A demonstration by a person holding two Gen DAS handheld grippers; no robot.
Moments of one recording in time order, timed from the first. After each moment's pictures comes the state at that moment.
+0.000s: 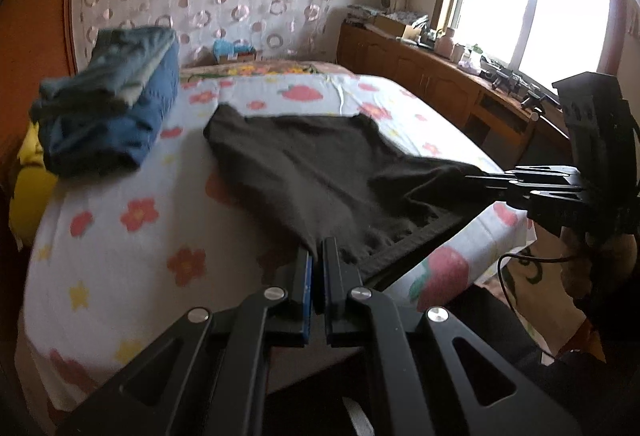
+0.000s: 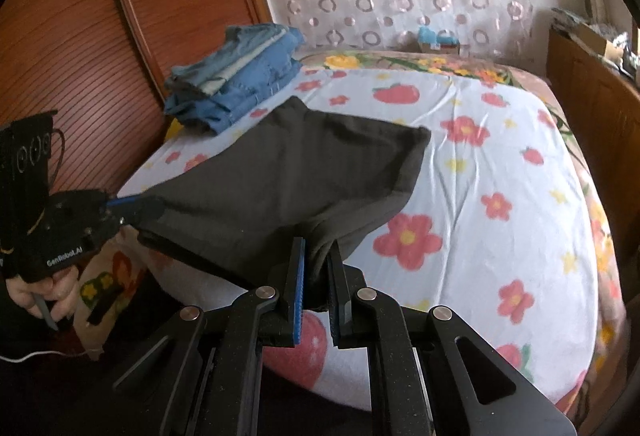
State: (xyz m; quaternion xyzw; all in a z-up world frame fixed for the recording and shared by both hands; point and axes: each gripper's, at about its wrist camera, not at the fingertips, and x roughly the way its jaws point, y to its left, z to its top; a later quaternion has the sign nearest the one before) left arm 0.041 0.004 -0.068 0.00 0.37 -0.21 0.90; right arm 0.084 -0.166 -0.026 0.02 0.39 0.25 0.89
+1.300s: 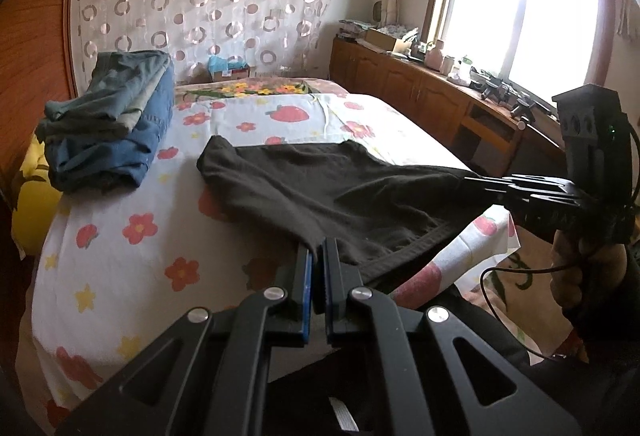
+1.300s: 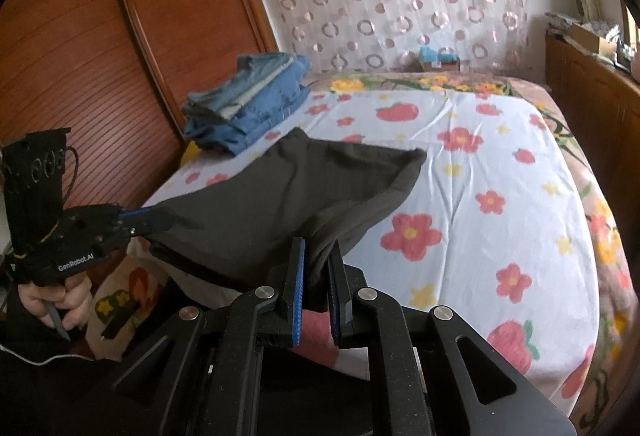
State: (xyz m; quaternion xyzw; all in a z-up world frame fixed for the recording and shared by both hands) left arm 0.028 0.002 -0.041 0.00 0.34 -0.22 0.91; right arm 0.056 -0.185 -0.009 0.05 0.35 0.26 0.90
